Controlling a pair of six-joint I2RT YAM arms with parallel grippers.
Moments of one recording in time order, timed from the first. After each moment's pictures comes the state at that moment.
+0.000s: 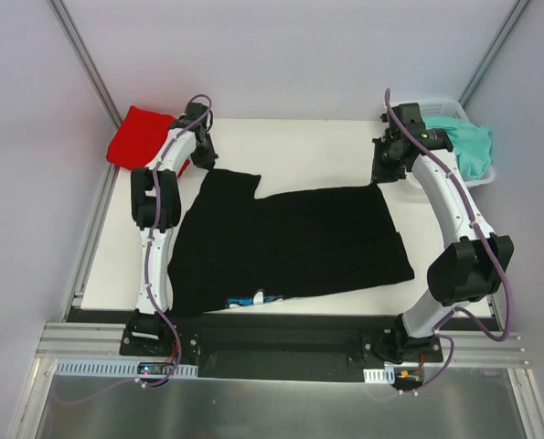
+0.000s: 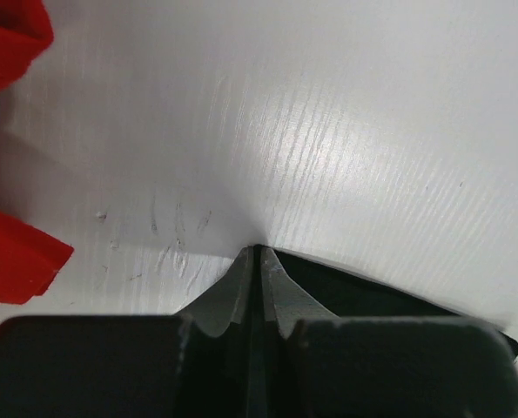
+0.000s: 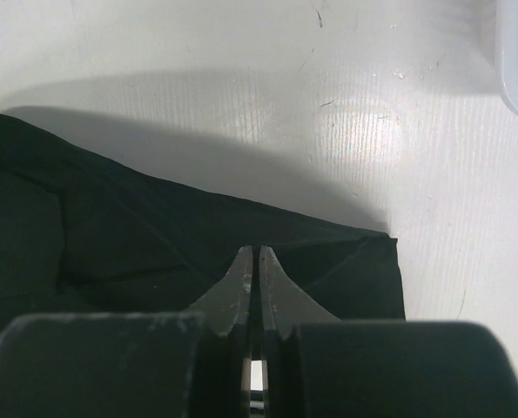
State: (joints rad) left arm -0.12 2.49 2.22 -0.83 0.01 -0.42; right arm 0.19 1.64 1.67 -1.04 0.01 0.22
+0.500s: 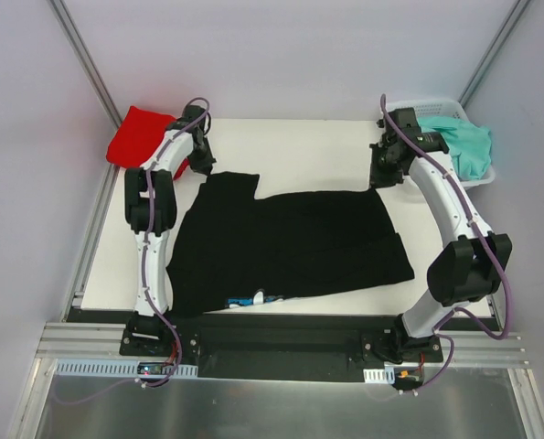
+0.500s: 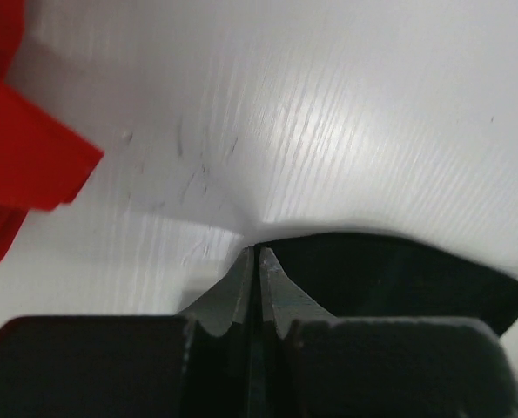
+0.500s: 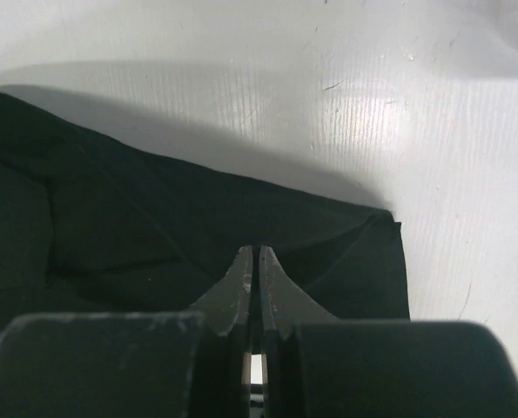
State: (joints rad) left arm -0.12 2.40 2.10 -0.83 0.00 -0.43; right arm 0.20 1.64 1.64 -1.03 0.01 0.22
